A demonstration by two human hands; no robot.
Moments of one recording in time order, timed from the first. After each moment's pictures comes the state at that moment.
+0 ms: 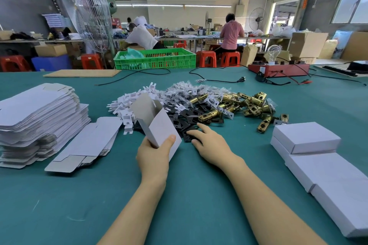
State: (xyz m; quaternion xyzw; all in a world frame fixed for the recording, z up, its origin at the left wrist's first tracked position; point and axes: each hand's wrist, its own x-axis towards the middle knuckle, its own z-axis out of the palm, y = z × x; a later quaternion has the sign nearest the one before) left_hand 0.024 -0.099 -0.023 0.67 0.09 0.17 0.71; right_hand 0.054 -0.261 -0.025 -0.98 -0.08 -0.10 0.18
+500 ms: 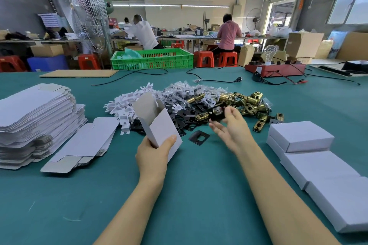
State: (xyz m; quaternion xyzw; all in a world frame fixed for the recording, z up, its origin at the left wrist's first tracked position) left_hand 0.022 -0.099 -0.022 0.68 0.06 0.14 0.71; right_hand 0.044 -0.293 0.017 -0.50 0.13 -0.13 0.84
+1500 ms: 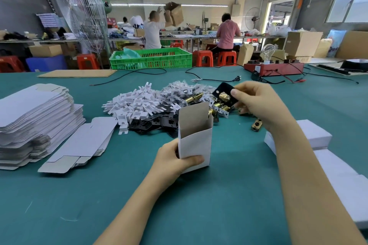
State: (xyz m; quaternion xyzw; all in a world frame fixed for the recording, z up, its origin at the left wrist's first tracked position) left_hand 0.004 -0.110 -0.015 0.75 -0.17 -0.07 0.63; right_hand 0.001 -0.333 0.096 -0.81 0.02 -0.21 0.55
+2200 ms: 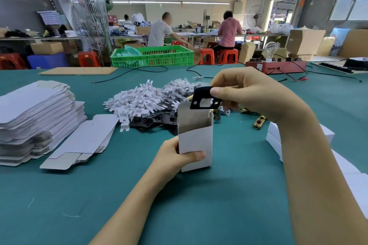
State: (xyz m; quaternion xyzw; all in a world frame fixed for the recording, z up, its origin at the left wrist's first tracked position) left_hand 0.003 -0.107 -0.010 0.72 -0.20 -0.10 0.66; right_hand -0.037 -0.295 0.142 -0.87 -0.17 -0.09 0.46
